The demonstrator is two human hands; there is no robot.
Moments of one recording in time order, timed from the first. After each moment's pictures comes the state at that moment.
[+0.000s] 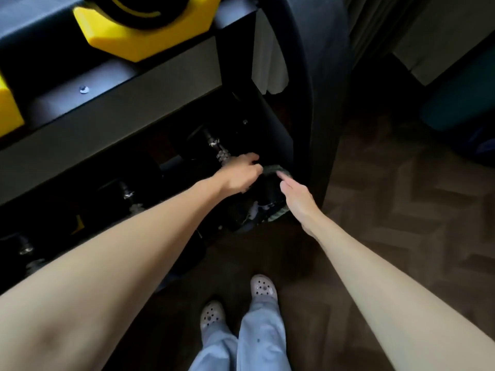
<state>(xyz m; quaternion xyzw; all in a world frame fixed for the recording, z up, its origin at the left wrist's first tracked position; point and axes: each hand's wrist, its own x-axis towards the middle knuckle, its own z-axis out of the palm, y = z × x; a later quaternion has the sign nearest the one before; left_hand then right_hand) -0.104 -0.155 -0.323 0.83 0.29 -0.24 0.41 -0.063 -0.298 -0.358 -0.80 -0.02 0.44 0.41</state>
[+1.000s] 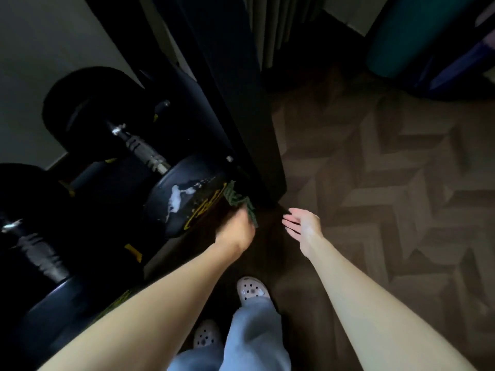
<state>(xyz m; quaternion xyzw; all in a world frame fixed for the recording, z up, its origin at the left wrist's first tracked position) -0.141 -0.303 -0.487 0.88 0.24 -0.28 0.31 -0.087 -0.437 -0.508 -0.61 0.40 0.33 0.60</state>
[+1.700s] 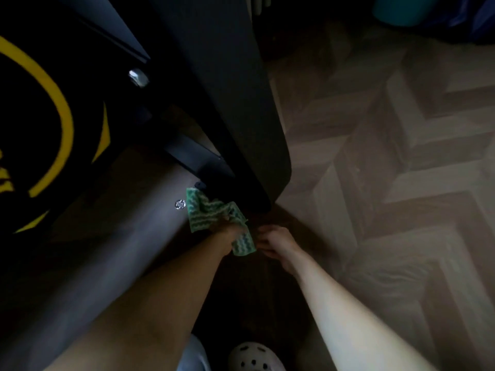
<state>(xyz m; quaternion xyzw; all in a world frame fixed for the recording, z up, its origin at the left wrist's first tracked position) -0.084 -0.297 -0.851 0.66 0.48 -0.27 0.51 -0.081 -0.422 -0.816 -0.66 0.25 0.46 0.54</state>
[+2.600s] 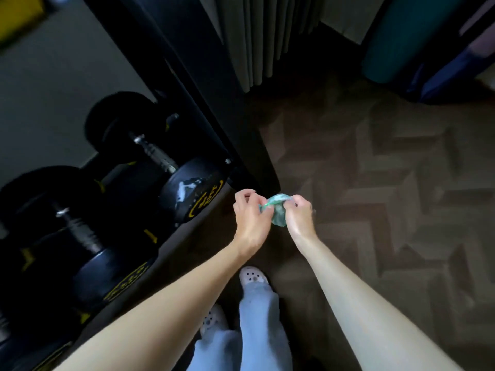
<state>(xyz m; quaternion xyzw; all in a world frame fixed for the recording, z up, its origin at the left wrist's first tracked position) -0.145 -0.359 -0.390 0.80 0.31 -0.09 0.50 -0.100 -0.446 -0.417 -0.83 0.16 0.26 0.46</state>
